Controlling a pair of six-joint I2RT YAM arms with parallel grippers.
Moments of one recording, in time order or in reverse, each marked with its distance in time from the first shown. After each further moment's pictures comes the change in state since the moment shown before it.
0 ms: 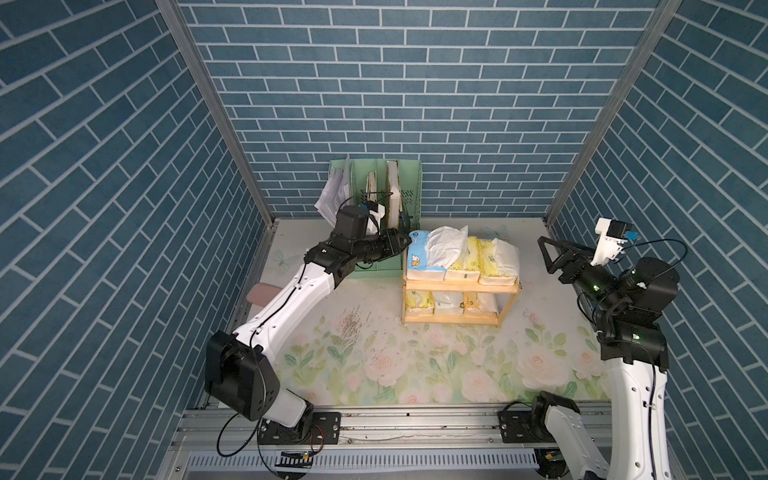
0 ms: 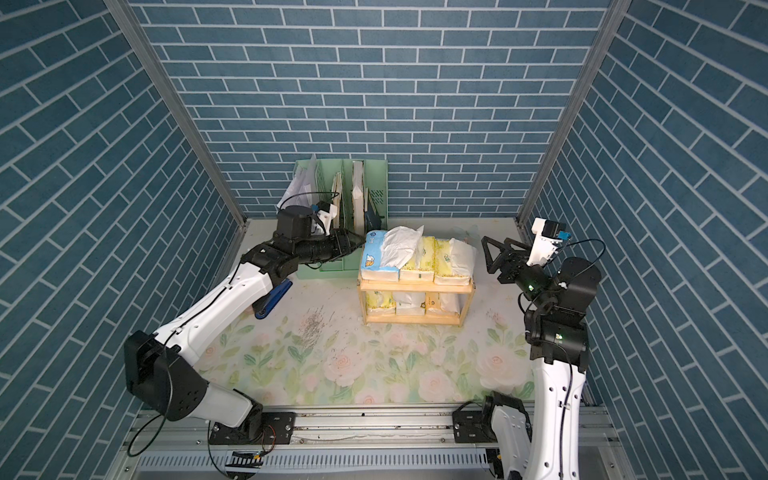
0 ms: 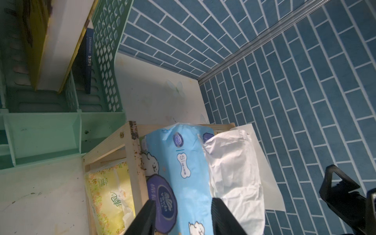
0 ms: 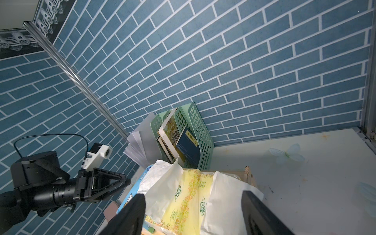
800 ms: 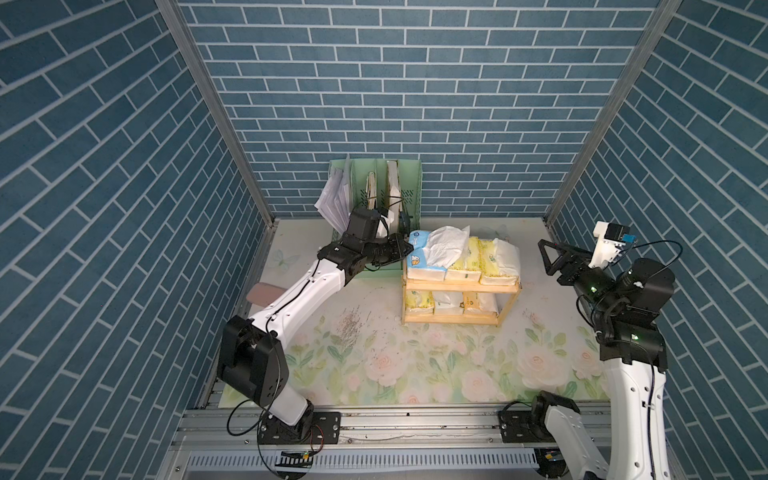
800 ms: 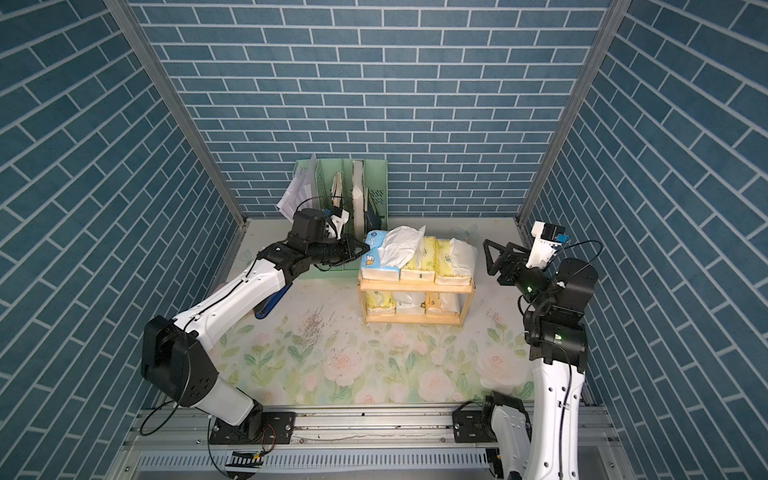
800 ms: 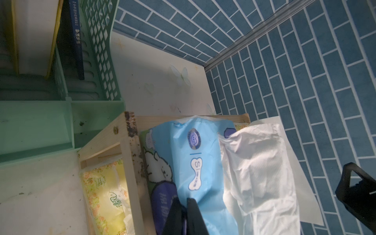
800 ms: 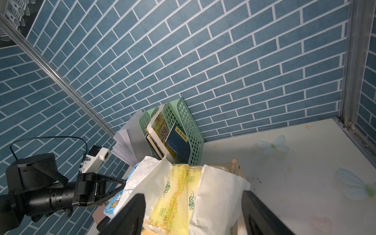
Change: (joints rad) left arm -0.027 0.063 0.004 0.010 0.002 0.014; right arm 0.000 -0.004 -0.017 -0.053 0.064 -0.037
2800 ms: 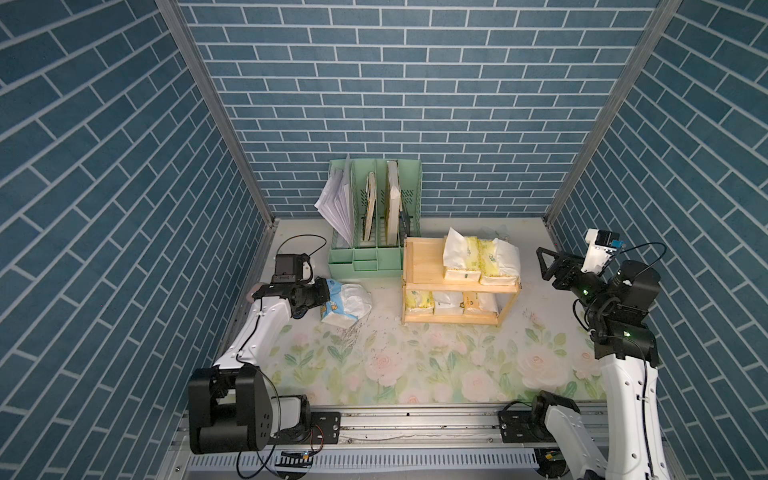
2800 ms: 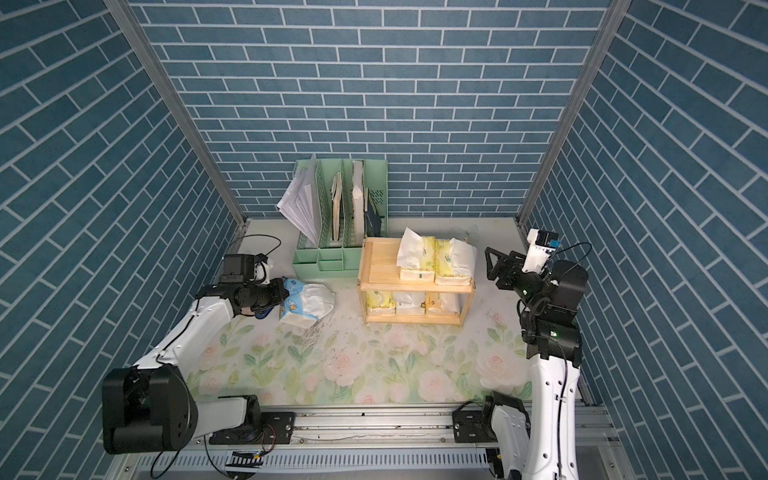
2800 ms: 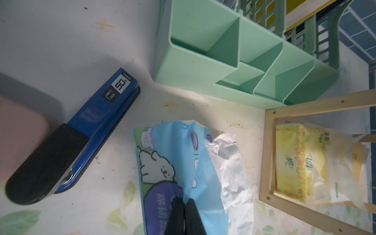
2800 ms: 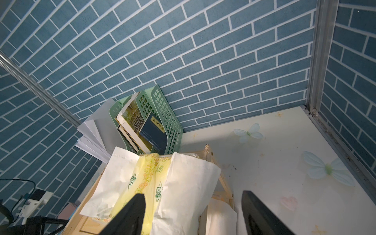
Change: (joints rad) left arm 0.528 -0.262 -0.529 -0.195 -0.119 0.431; right arm 0.000 0.010 -0.073 -0.016 0.092 -0.105
